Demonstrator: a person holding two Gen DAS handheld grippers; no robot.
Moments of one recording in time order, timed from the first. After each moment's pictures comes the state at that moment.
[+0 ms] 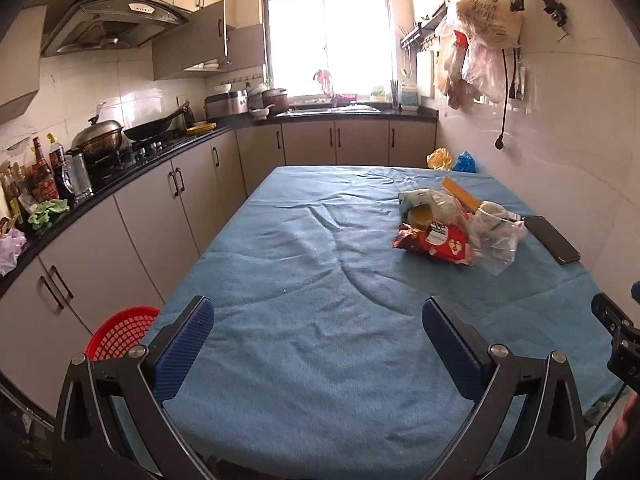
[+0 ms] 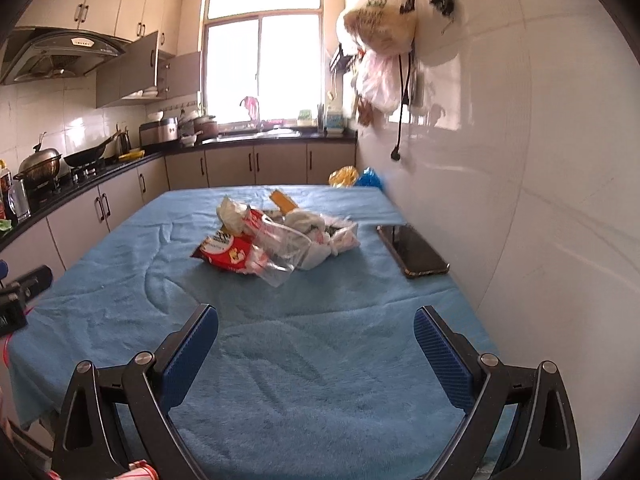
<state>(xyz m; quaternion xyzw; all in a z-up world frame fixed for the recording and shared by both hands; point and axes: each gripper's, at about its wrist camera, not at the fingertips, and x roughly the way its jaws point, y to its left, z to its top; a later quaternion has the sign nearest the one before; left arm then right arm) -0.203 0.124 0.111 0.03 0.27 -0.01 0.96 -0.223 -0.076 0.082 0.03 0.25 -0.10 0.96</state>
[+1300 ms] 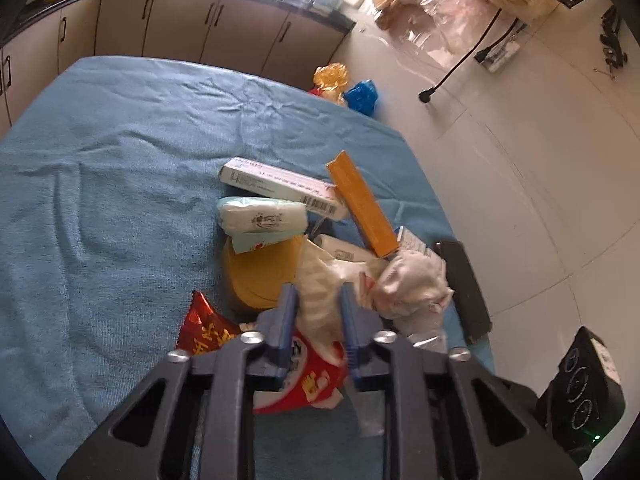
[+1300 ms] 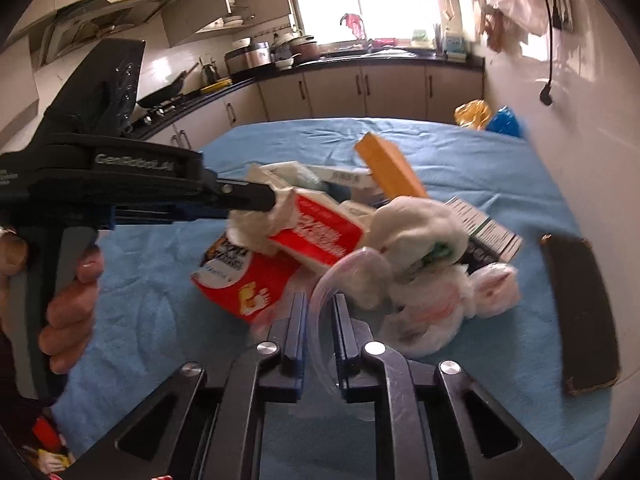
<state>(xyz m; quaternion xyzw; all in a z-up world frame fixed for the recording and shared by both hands) 0.067 0.004 0.067 -0.14 0.47 -0.25 0.83 -0.002 -0.100 0.033 0.05 0.38 0.15 0.91</state>
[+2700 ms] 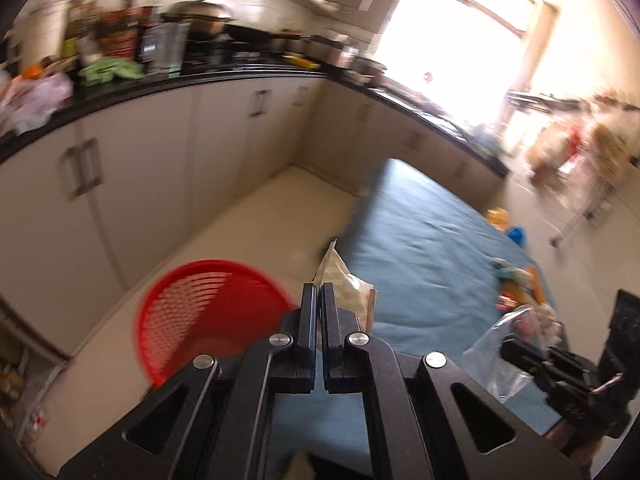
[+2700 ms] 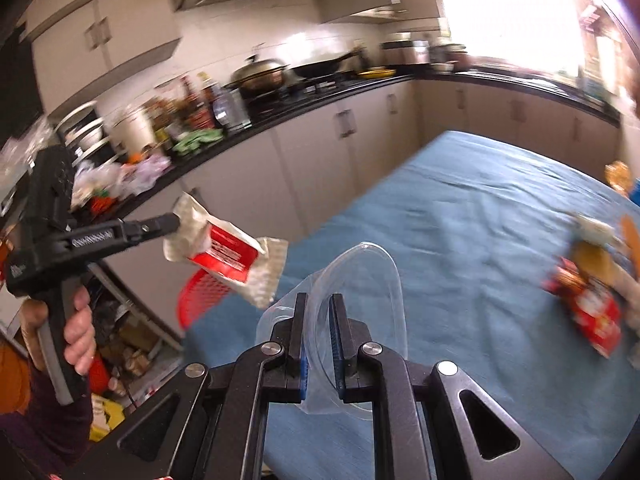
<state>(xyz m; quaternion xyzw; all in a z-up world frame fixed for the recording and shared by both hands) -0.187 0.406 0.101 -0.20 0.33 0.08 0.92 -0.085 0.194 0.085 0.00 0.35 0.36 0.86</state>
